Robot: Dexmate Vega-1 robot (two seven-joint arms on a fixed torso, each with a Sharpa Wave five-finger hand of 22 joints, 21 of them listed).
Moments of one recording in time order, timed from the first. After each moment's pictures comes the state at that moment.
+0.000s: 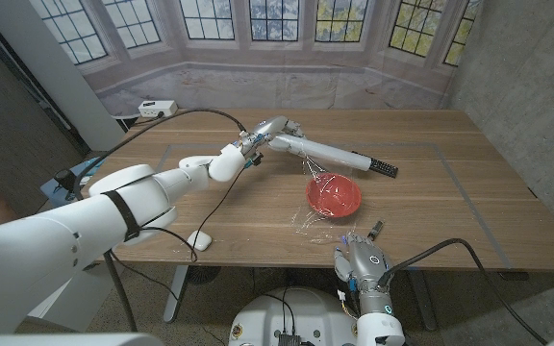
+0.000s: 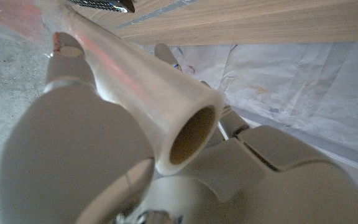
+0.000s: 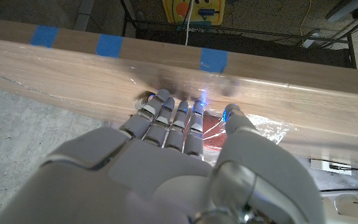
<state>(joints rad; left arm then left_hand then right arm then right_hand) 0.14 0.27 1.13 -0.40 0.30 -0.90 0.48 1.03 -0.23 0.18 -0.14 0.18 1.16 -0.10 0.26 0.21 1.20 -0.19 0.21 0.44 1.27 -0.24 0.22 0.20 0.51 -0.07 0.19 0.17 -1.28 -0.71 -1.11 -2.34 -0.58 -1.36 -0.61 0.53 0.19 0.39 -0.08 0.18 0.38 -0.05 0.21 0.19 0.30 -0.06 0.21 0.19 0.26 -0.04 0.25 0.22 0.41 -0.04 0.20 0.16</state>
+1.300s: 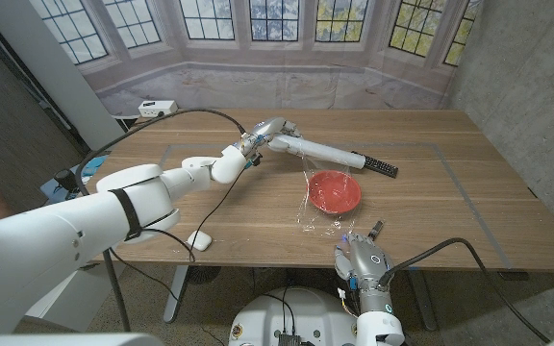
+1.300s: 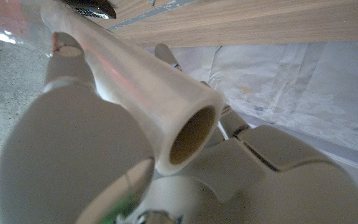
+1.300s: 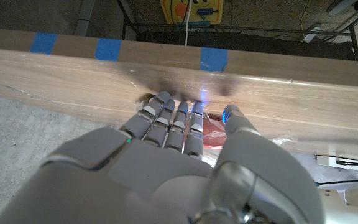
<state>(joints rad) 0.12 0.26 1.26 -0.37 0.25 -0.84 0.58 1.03 -0.23 0.18 -0.14 0.18 1.16 -0.10 0.27 0.21 1.20 -0.19 0.21 0.44 1.26 -0.24 0.22 0.20 0.52 -0.07 0.19 0.17 -1.27 -0.72 -1.09 -2.34 -0.43 -1.36 -0.71 0.53 0.19 0.40 -0.07 0.18 0.39 -0.05 0.21 0.19 0.30 -0.06 0.21 0.19 0.26 -0.04 0.25 0.22 0.41 -0.04 0.19 0.16</state>
